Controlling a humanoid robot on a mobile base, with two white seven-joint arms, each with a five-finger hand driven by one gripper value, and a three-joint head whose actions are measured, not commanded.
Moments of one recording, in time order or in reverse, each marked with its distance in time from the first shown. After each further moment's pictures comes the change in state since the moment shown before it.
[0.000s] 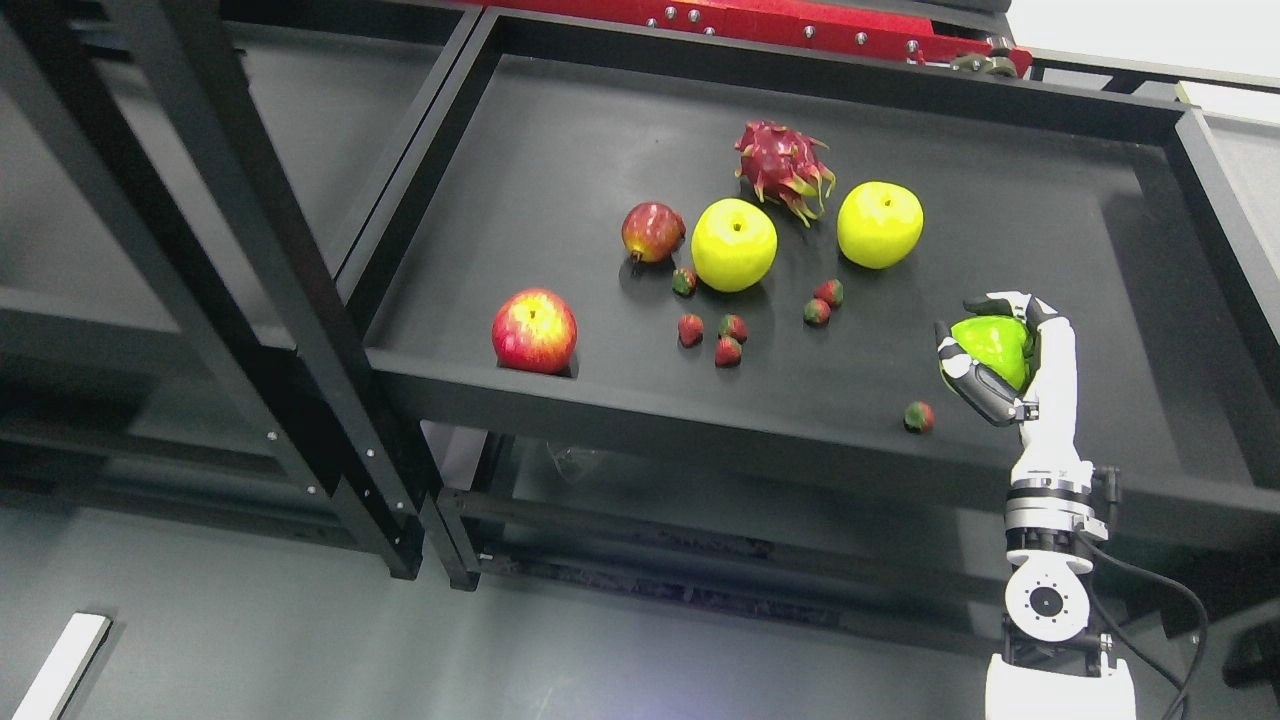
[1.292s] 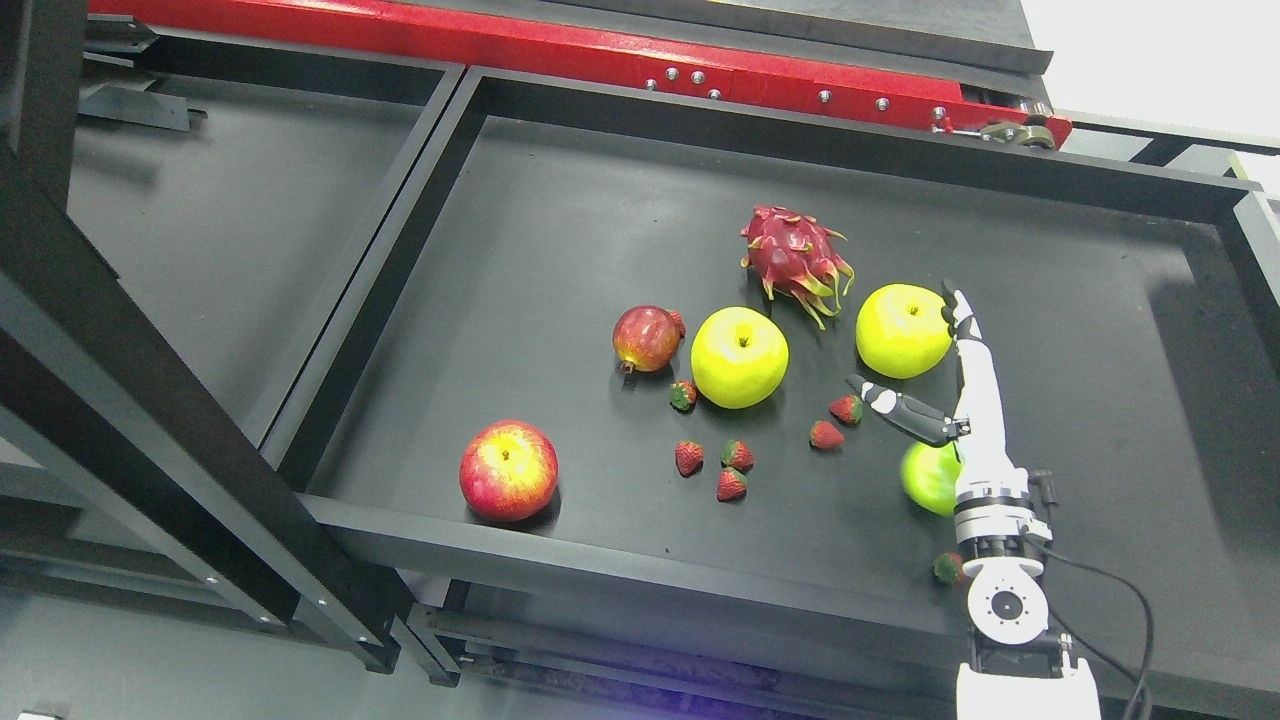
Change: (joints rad) left arm 0.000 0.000 0.000 0.000 0.000 0.000 0.000; right arm 0.022 0.000 0.082 0.040 -0.034 0.022 0.082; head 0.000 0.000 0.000
